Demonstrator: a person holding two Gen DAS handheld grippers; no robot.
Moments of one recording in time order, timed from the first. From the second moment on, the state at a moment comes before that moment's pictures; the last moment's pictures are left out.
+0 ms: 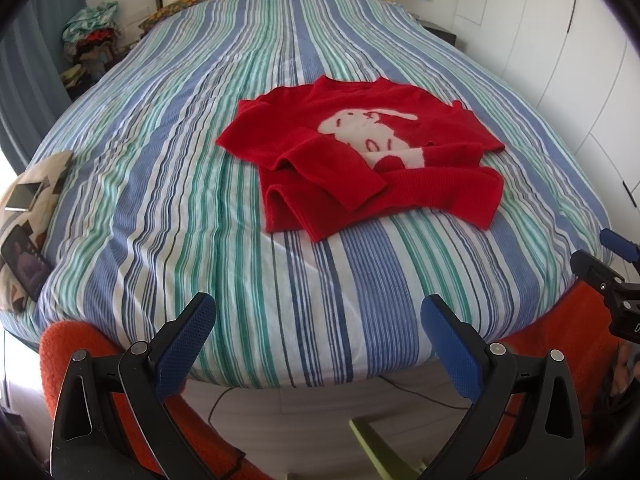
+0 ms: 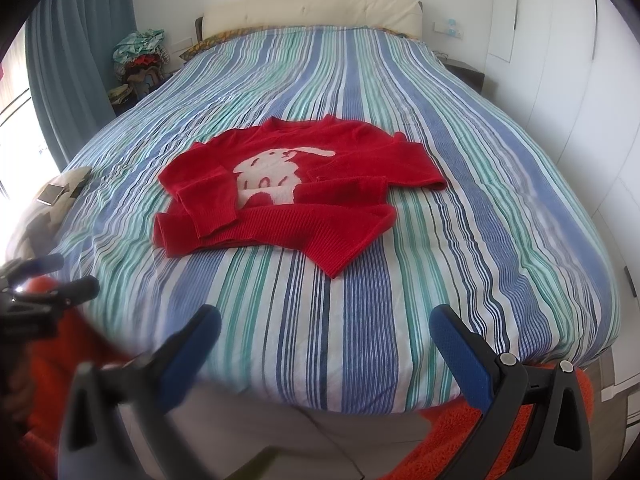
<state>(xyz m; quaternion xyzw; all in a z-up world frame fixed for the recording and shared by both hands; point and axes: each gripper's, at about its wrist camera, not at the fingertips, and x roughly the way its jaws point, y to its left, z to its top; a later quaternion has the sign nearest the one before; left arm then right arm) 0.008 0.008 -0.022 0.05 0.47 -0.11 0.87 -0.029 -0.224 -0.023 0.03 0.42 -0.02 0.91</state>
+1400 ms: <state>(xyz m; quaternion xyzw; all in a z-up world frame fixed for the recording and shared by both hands) 0.090 0.046 -0.070 -0.05 0.59 -0.24 0.77 0.047 -0.328 -0.086 0.32 0.49 0.19 0.79</state>
